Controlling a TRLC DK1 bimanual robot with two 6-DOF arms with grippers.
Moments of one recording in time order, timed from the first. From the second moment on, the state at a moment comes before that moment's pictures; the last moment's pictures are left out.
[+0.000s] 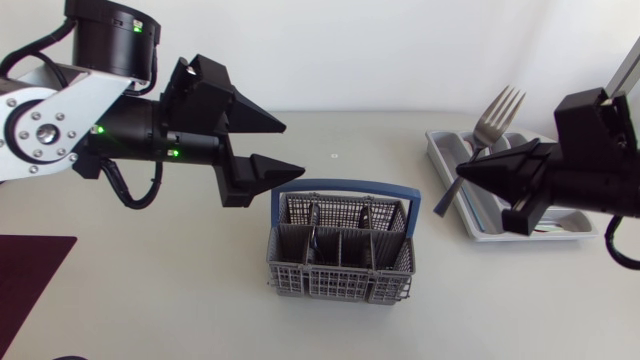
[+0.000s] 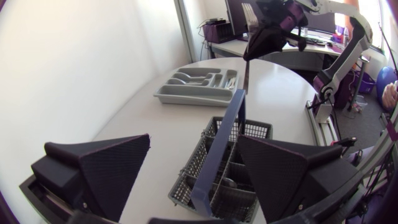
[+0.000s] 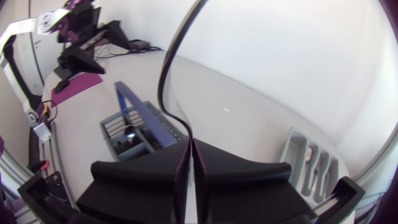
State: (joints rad) left arm -0.43 1.35 1.04 -0.24 0.59 0.58; right arm 0.08 0.92 0.80 -0.47 -0.52 -0.38
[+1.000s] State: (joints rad) left arm -0.53 1.15 0.90 -0.26 0.22 0.62; right arm -0.29 1.95 1.50 -0.41 0.04 -0.40
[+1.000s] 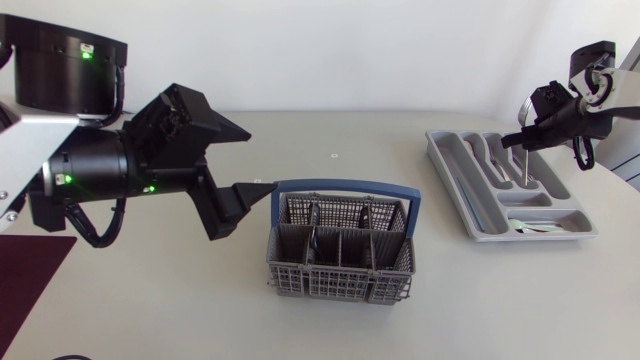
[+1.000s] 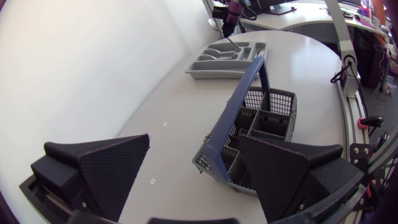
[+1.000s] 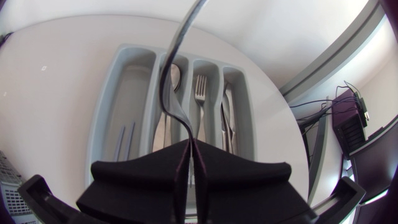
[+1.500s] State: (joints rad) left arm -0.53 1.10 0.86 -0.25 0.22 0.63; right arm -0.27 2.20 1.80 -0.56 0.15 -0.34
